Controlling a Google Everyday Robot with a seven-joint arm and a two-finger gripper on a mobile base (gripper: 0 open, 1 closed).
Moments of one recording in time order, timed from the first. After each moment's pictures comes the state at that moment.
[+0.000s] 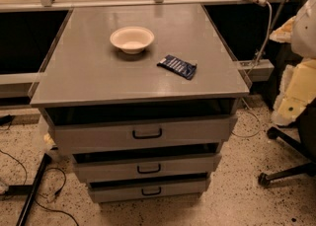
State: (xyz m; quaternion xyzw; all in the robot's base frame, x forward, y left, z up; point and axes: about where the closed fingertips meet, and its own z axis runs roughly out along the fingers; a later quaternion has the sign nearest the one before) arm 0.438 -0.216 0.977 -0.60 0.78 -0.04 0.16
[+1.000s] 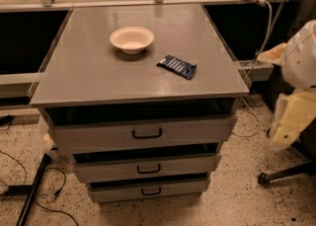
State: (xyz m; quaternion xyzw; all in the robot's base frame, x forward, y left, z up) arm 0.420 -0.205 0.940 -0.64 0.75 -0.02 0.17
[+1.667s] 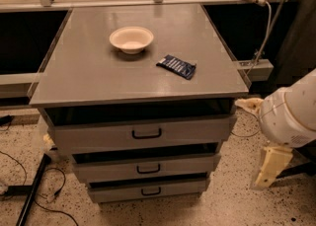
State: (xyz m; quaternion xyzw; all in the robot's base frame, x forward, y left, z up) arm 0.399 -0.192 0.833 -0.68 0.71 0.04 0.18
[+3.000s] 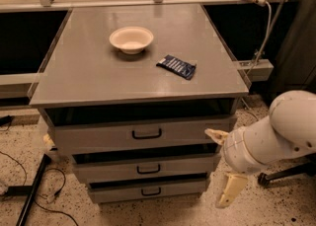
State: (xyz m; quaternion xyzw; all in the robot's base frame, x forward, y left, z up) arm 0.402 -0.149 0.717 -0.69 0.68 0.10 0.22
